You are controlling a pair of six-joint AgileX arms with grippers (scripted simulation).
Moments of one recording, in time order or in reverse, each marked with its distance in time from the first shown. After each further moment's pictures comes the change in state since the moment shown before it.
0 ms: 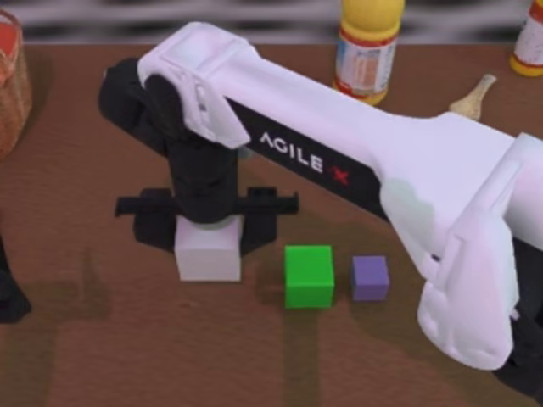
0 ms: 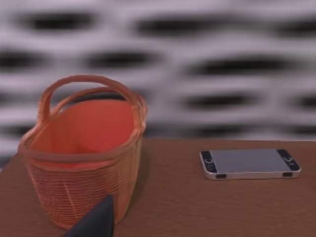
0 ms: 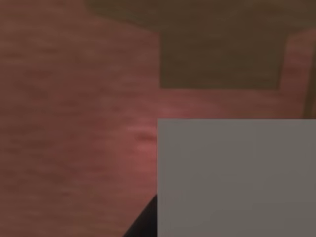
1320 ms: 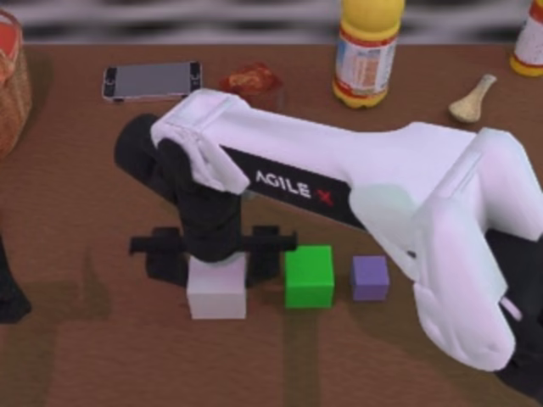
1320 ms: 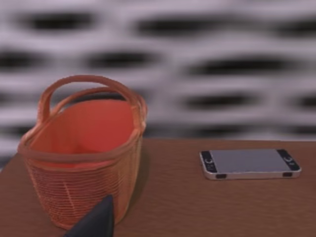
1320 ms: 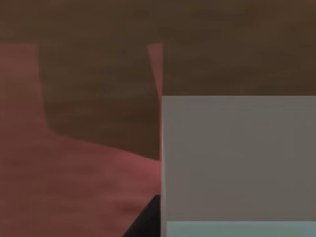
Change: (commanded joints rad) left arm 0.000 0.000 0.000 0.000 0.000 0.000; right arm 0.005 -0.010 -0.272 0.251 0.001 0.003
